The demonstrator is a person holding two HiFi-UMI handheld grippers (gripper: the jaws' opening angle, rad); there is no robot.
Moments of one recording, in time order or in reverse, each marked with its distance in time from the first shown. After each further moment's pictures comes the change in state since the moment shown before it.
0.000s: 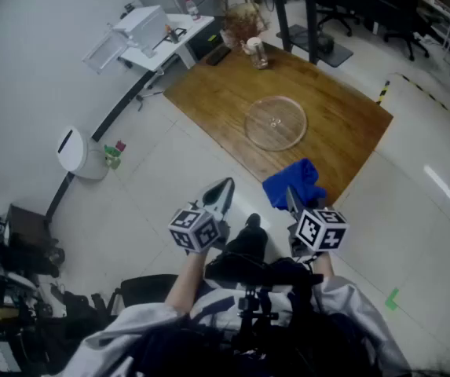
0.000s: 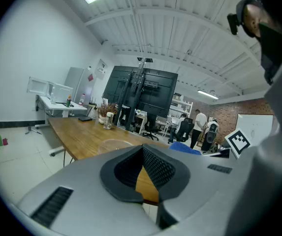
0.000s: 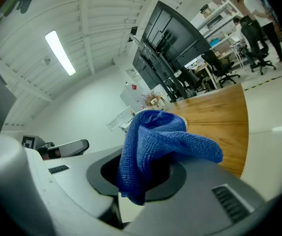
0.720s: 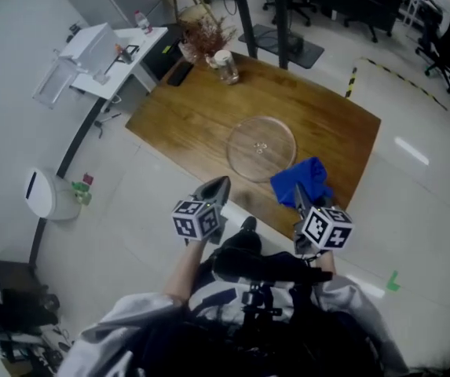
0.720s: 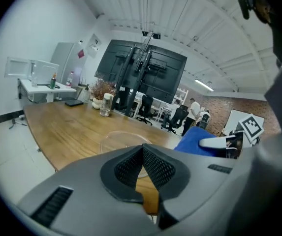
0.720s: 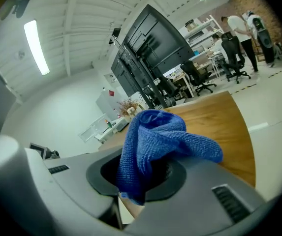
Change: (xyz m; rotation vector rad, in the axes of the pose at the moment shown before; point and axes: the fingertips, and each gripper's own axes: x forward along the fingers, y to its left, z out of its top) left arm 0.167 0.123 -0.001 -0.038 0.173 -0.124; right arm 0.099 -0.069 0.077 0.057 -0.091 -0.245
